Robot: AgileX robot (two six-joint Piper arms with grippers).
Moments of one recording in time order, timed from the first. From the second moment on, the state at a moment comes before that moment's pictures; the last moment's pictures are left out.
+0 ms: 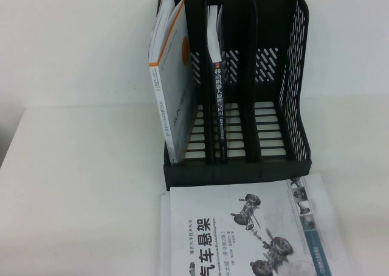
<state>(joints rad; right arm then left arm) 0.35 0.49 -0.41 -0.13 0.68 0.29 -0.01 -0.01 0.01 -0.07 0.37 -0.03</state>
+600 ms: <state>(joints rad) 0.21 0.19 -0.20 -0.27 0.39 0.33 -0.01 -0.01 0.01 -0.07 0.37 -0.03</state>
